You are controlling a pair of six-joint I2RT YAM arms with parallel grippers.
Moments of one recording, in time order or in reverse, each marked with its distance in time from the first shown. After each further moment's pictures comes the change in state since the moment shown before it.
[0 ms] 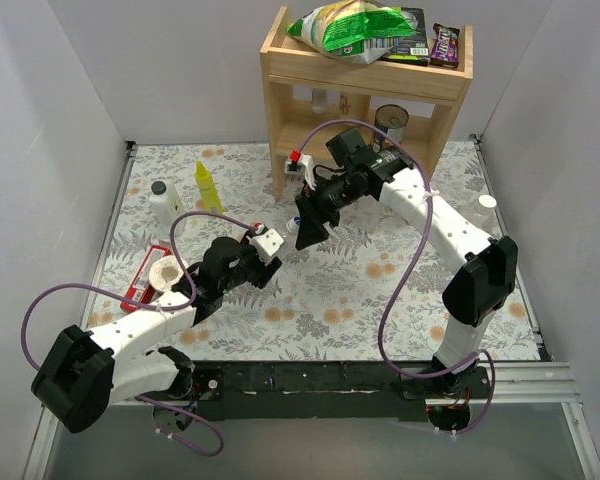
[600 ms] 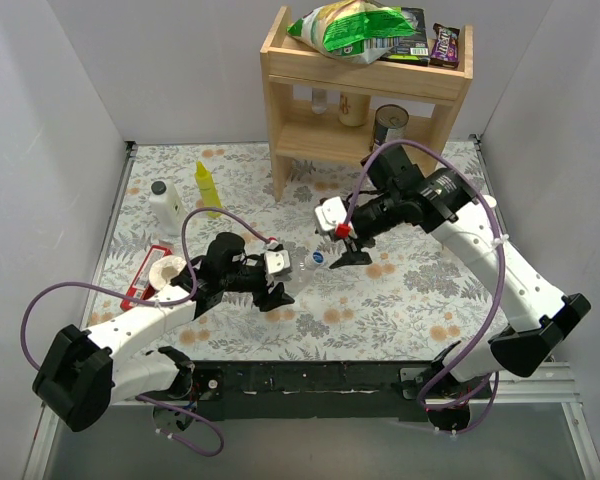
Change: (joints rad) left arm 0.017 0.006 0.069 -0.219 0.584 0.095; right arm 0.056 -0.354 -0.091 -0.173 0.038 -0.841
